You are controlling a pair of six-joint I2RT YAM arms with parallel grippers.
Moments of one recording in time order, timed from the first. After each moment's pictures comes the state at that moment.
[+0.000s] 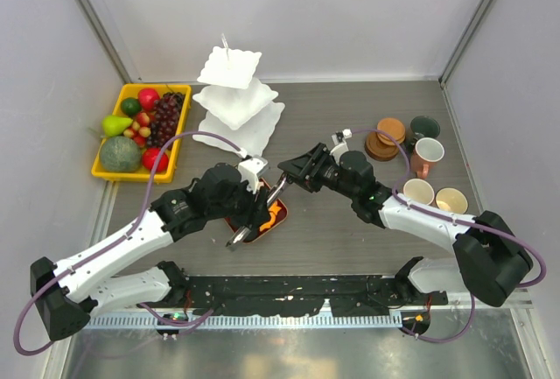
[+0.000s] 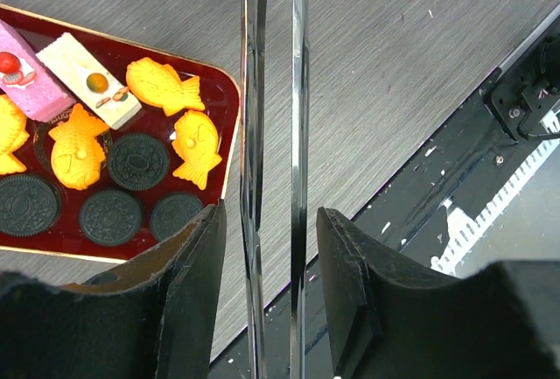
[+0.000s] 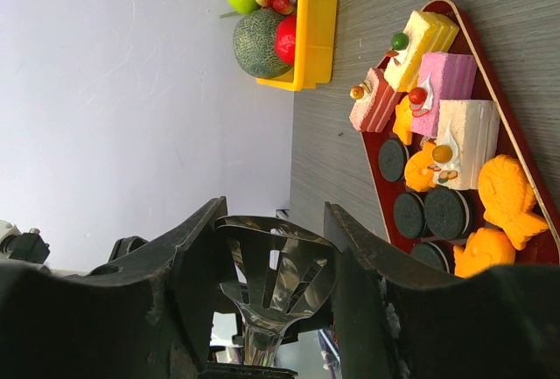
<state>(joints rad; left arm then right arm) -0.88 0.98 0.88 -0.58 0.08 -0.32 0.69 1.29 0.62 0.47 -0.20 1.30</state>
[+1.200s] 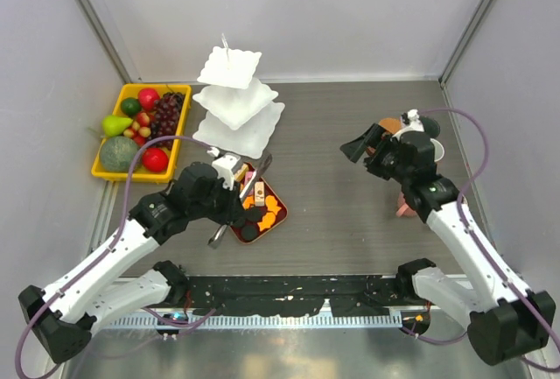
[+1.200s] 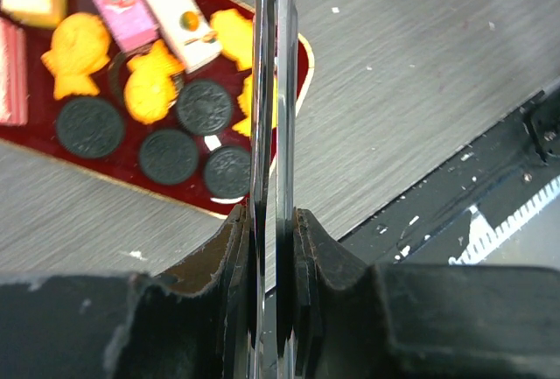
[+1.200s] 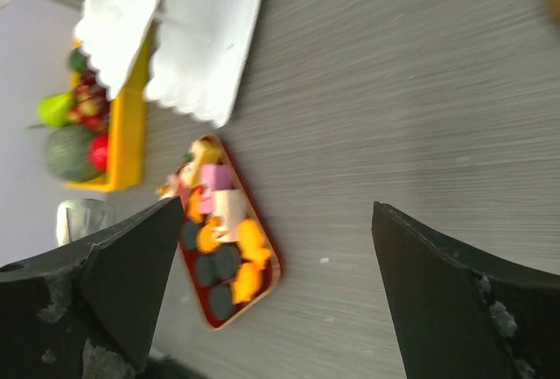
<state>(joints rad) -0.75 0.86 0.86 -0.71 0.08 -0.33 0.29 0.97 0.76 -0.20 -0.19 0.81</state>
